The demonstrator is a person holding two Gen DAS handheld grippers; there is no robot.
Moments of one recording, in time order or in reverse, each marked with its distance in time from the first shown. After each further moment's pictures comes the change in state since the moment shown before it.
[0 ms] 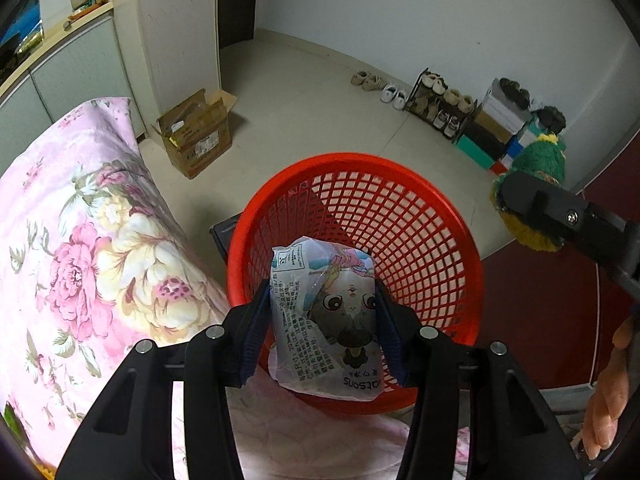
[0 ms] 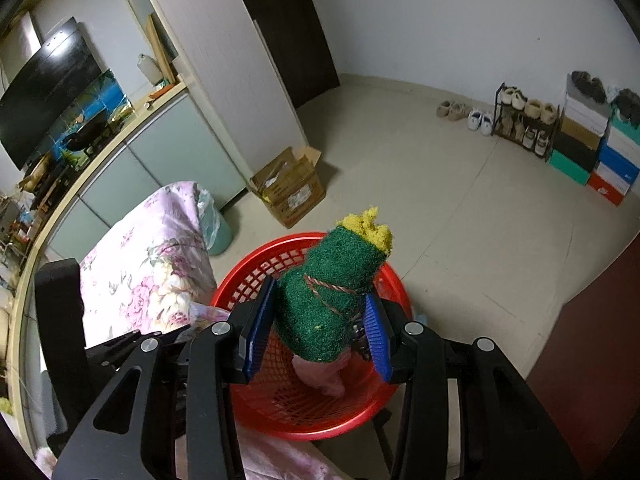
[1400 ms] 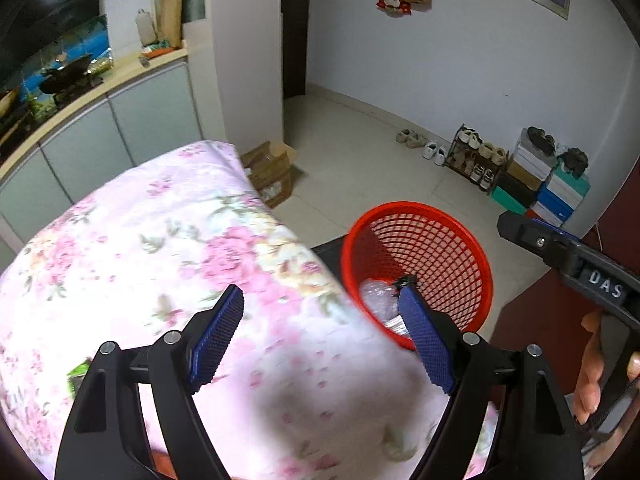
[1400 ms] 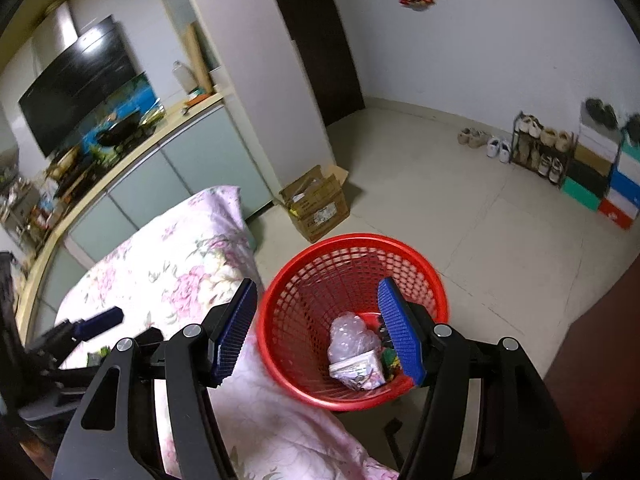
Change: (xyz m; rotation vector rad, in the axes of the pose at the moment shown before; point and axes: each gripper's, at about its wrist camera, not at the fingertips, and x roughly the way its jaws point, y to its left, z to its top) left arm -0.139 0.041 -0.051 -0.058 -0.226 0.177; right arm -0.049 0.041 -0.025 -0.087 -0.088 0.061
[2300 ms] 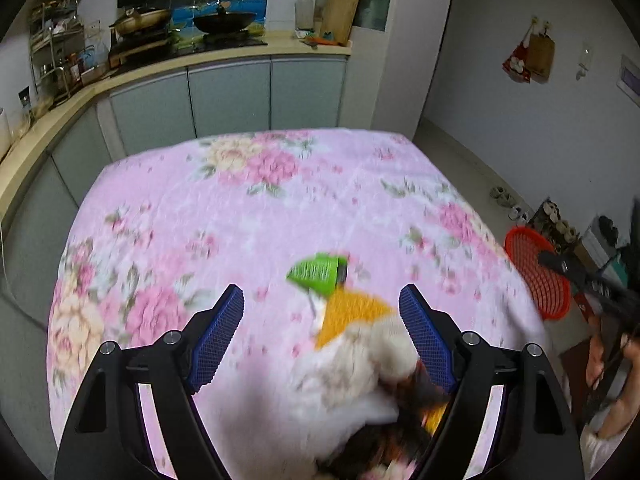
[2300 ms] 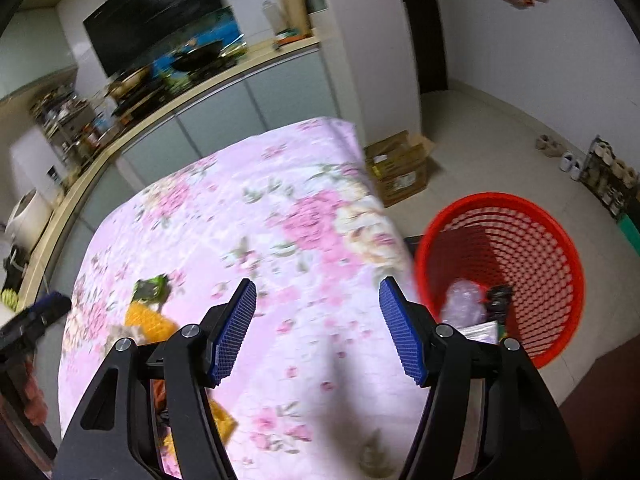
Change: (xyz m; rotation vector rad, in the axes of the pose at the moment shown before) left arm -0.122 0.195 -0.128 -0.338 -0.064 0.221; right arm 0.033 0.130 -0.052 -0.212 0.143 0.181
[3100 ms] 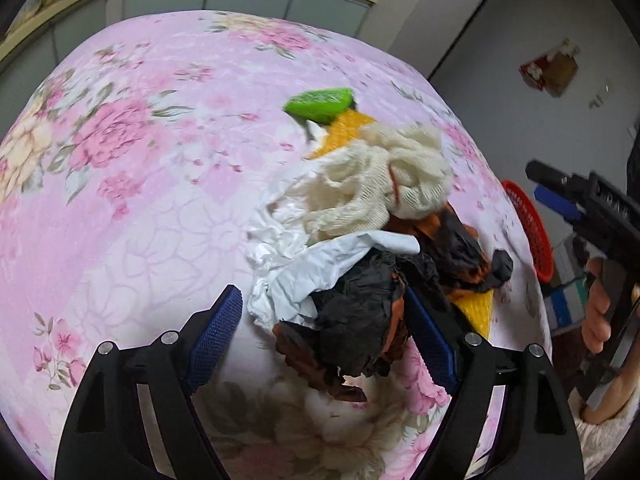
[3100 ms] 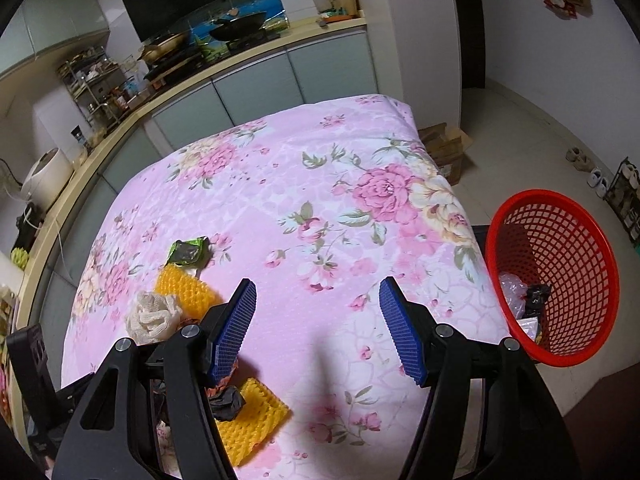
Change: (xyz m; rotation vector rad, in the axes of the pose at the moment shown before) left arm 0.036 0.013 -0.105 -0.237 0.172 -0.129; right arm 0.016 0.051 -0.016 -0.097 0.063 0.065
